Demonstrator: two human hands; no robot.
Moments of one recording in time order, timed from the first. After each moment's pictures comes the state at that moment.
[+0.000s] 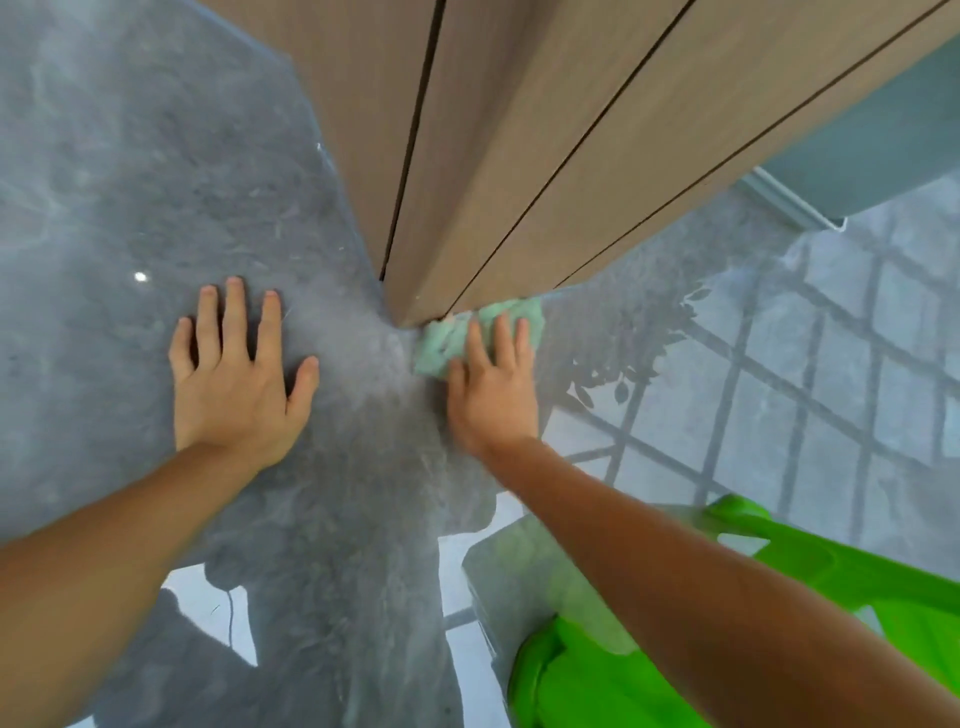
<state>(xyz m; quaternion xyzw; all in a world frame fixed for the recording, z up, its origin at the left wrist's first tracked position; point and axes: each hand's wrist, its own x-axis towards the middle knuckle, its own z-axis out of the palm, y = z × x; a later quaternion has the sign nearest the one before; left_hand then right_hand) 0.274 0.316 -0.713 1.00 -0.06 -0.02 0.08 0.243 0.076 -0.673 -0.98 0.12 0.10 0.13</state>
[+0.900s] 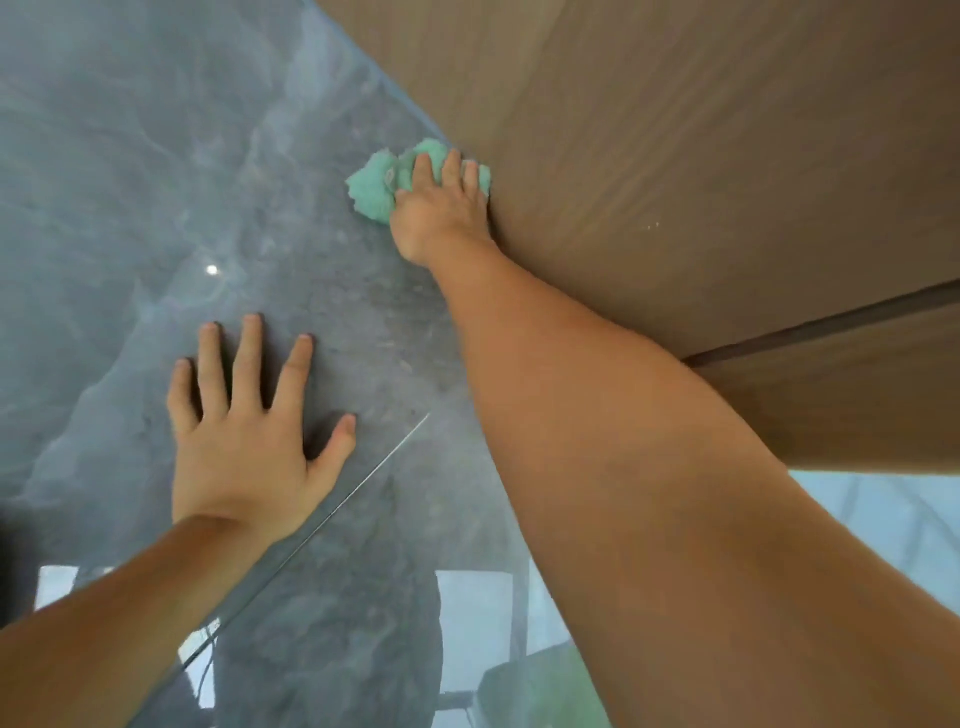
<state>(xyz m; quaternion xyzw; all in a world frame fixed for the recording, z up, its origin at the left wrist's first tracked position) 0.308 0.392 -0.725 1.00 0.05 0.02 0.08 0.547 0.265 -0.684 -0.98 -0.04 0.17 0.02</state>
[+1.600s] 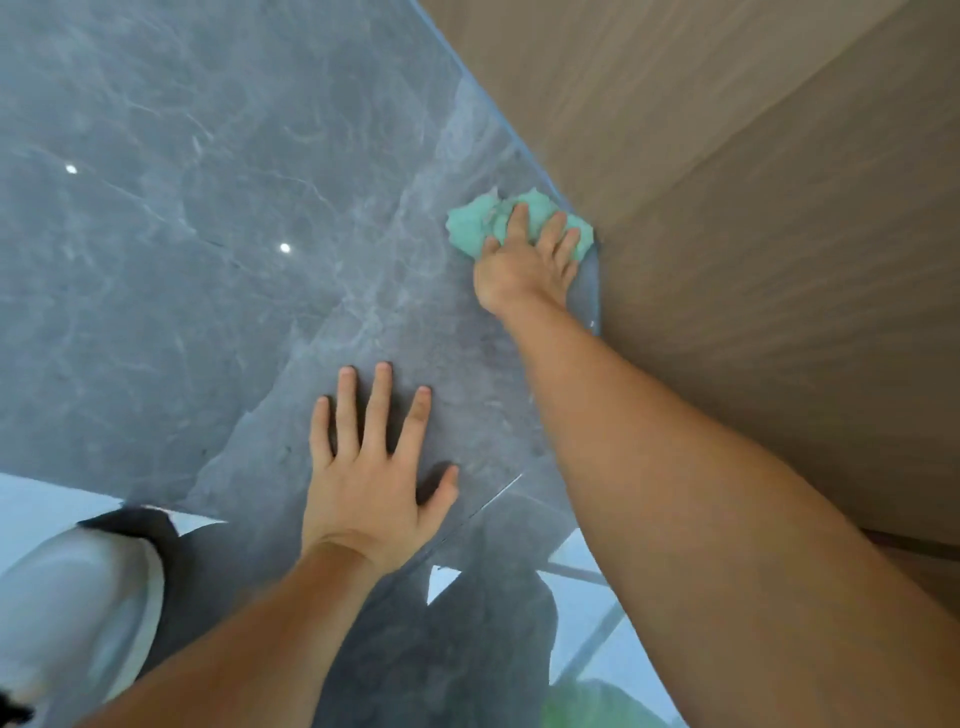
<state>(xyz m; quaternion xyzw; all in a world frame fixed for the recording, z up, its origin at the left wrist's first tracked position) 0.310 0.388 -0.703 0.99 0.05 -0.07 0.11 0.545 0.312 -0.686 -0.98 0.09 0.17 0.10</state>
